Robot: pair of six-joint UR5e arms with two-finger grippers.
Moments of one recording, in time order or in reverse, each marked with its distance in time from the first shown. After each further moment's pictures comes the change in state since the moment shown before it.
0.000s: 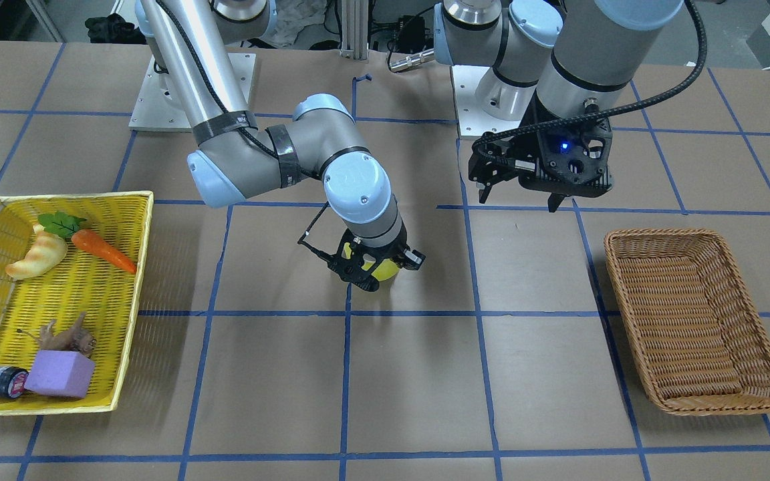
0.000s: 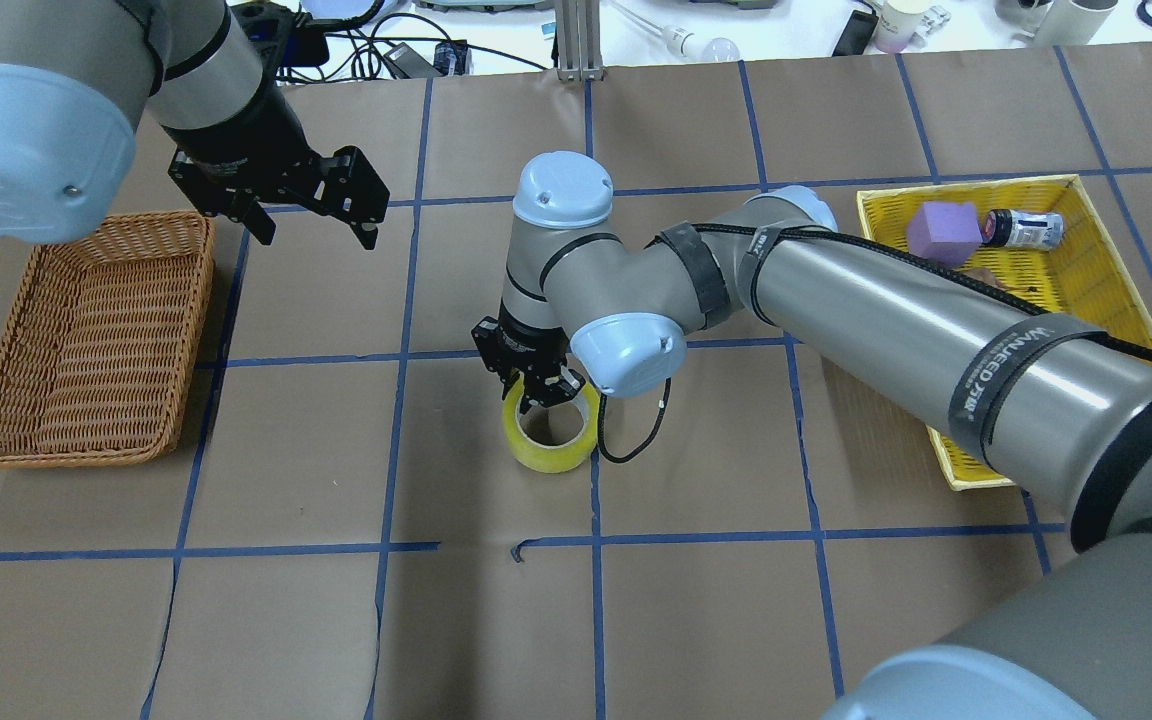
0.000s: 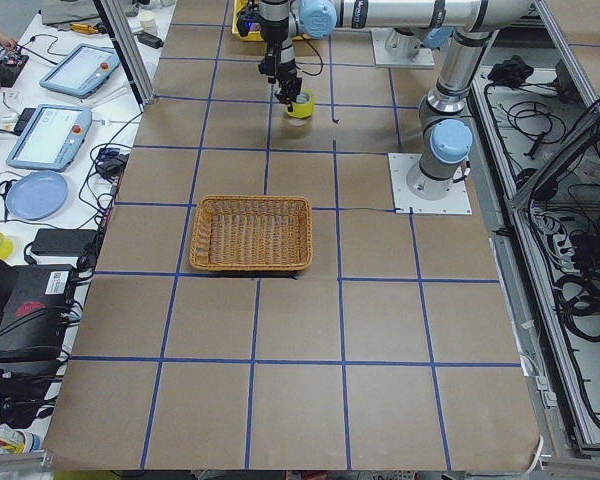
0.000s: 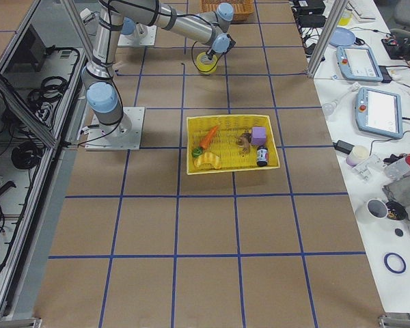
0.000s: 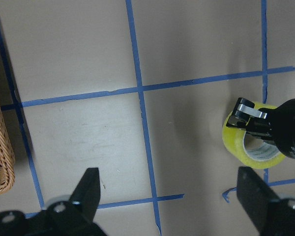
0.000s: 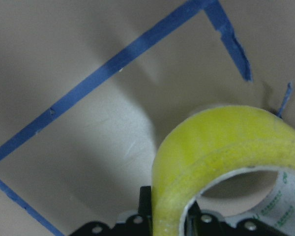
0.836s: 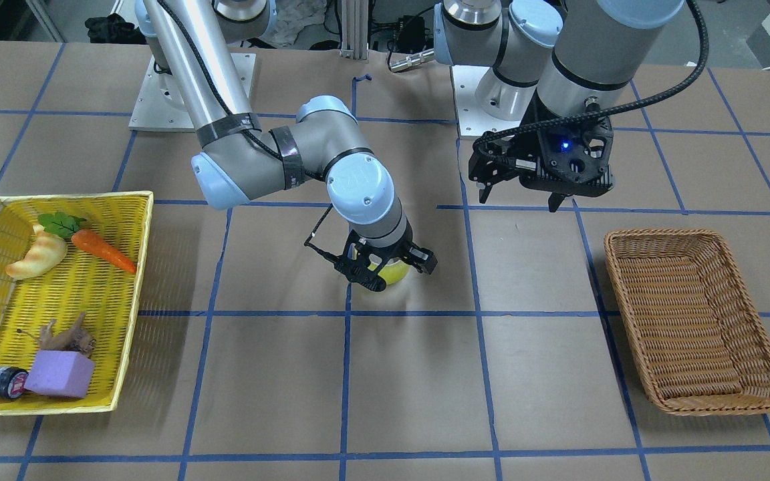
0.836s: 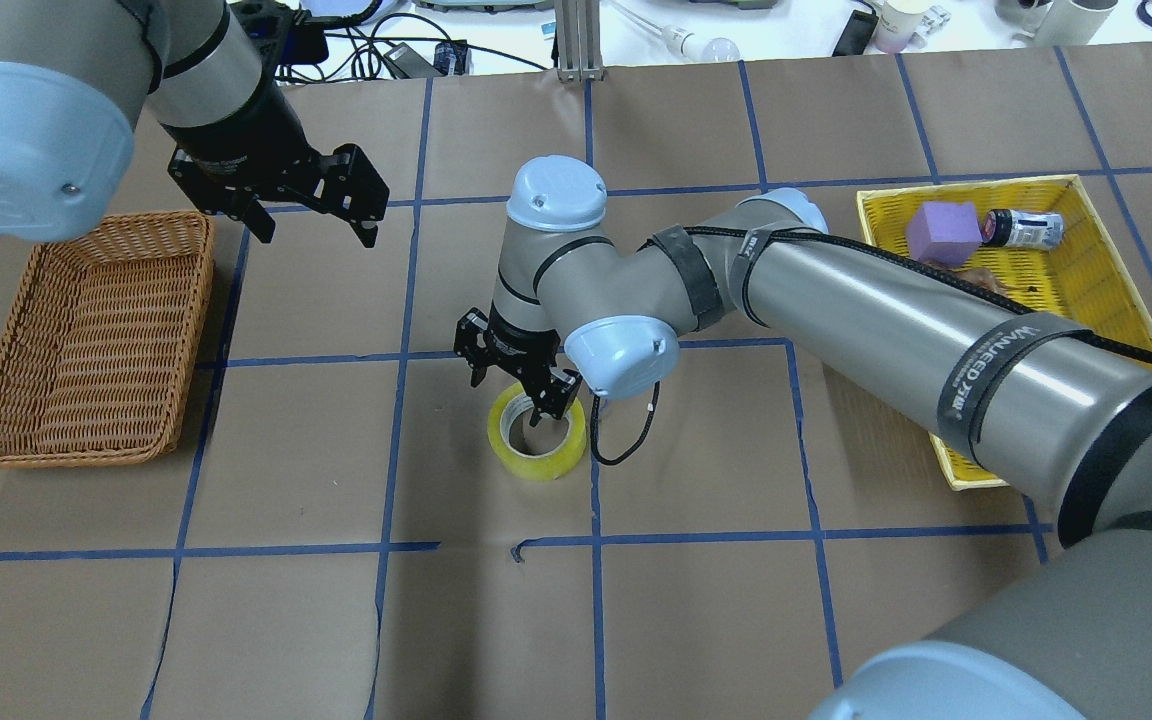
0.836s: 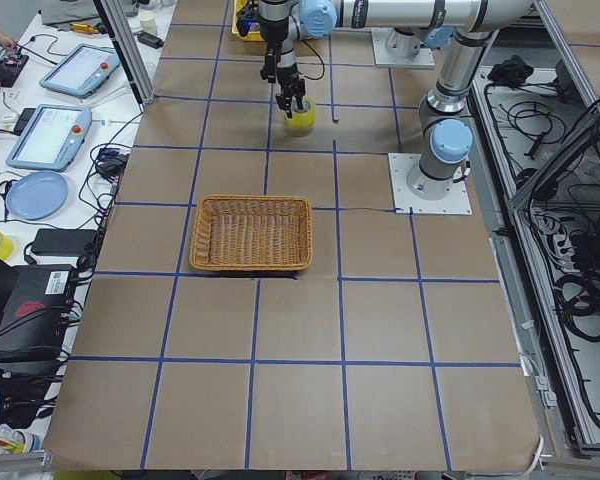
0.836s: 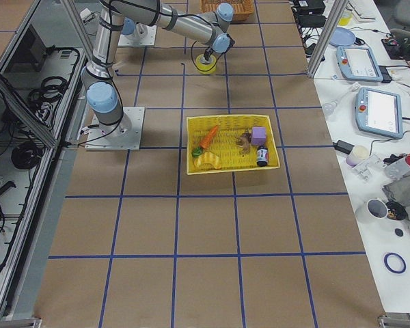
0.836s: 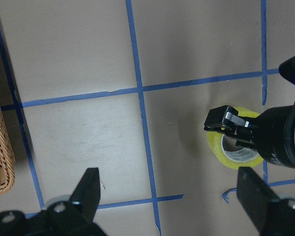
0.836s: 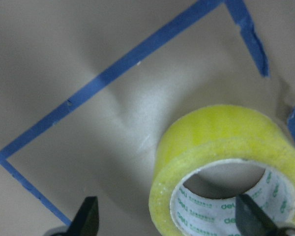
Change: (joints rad) left arm 0.000 0.002 0.004 0.000 -0.001 -0.001; right arm -0.007 -0.008 -0.017 -0.001 0.006 -0.020
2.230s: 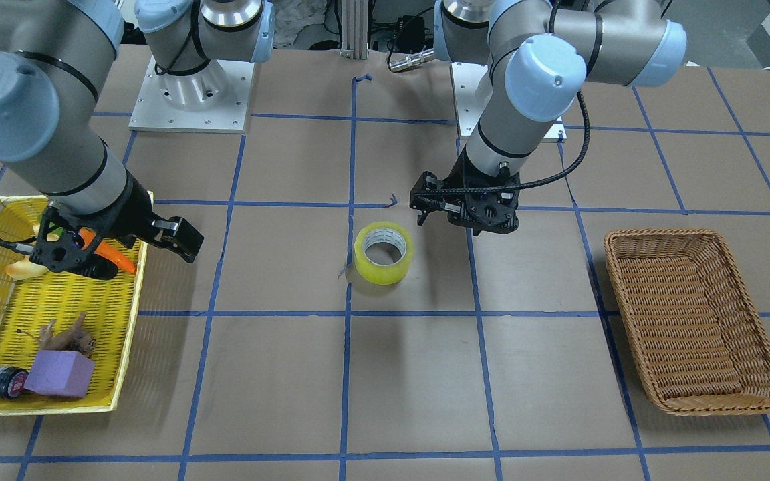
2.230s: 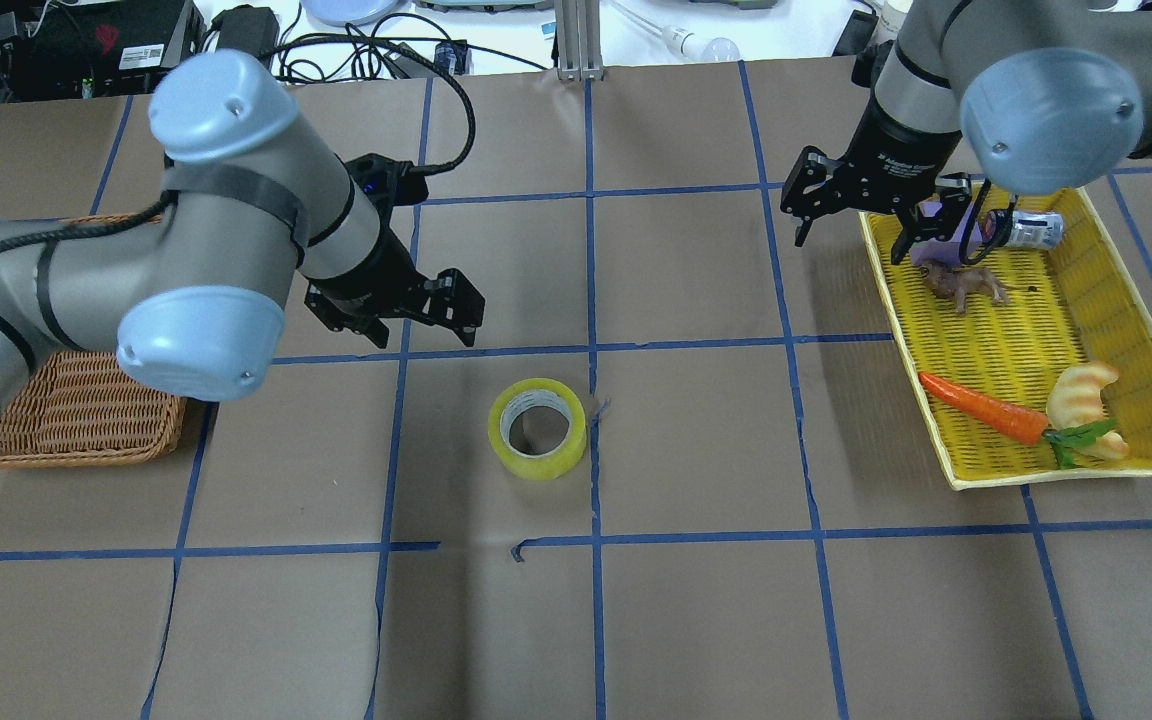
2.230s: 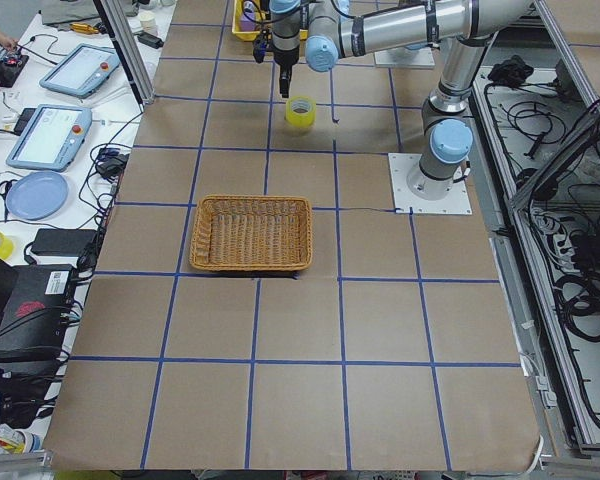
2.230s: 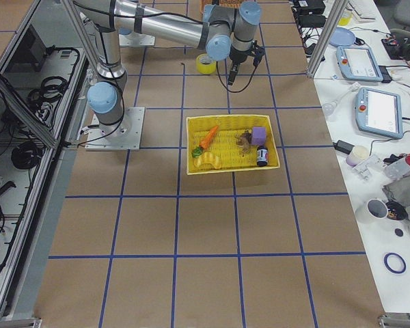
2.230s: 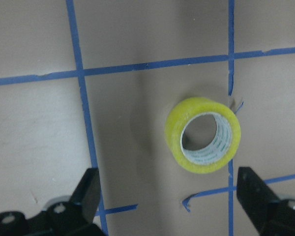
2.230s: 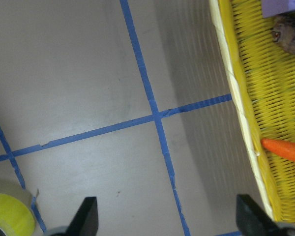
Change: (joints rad) left arm -0.065 -0.026 -0.358 0.358 -0.134 -0.080; right arm -0.505 -0.335 -0.030 0.421 -0.272 -0.847
